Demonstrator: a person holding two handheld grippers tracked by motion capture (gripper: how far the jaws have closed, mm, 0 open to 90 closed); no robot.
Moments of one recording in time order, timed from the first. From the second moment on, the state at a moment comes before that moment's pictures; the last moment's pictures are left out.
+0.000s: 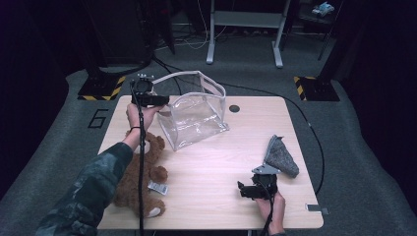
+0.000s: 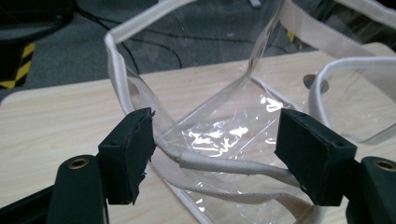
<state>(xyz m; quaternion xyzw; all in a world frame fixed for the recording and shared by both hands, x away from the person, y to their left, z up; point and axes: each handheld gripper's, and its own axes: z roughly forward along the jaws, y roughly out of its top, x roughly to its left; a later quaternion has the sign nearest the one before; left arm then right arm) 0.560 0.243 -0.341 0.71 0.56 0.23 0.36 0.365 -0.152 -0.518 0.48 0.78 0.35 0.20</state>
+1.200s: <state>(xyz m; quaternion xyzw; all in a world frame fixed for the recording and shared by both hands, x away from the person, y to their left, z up) 0.527 0.223 -0.352 0.78 0.44 0.15 0.41 0.396 -0.149 -0.458 0.46 0.78 0.36 0.22</state>
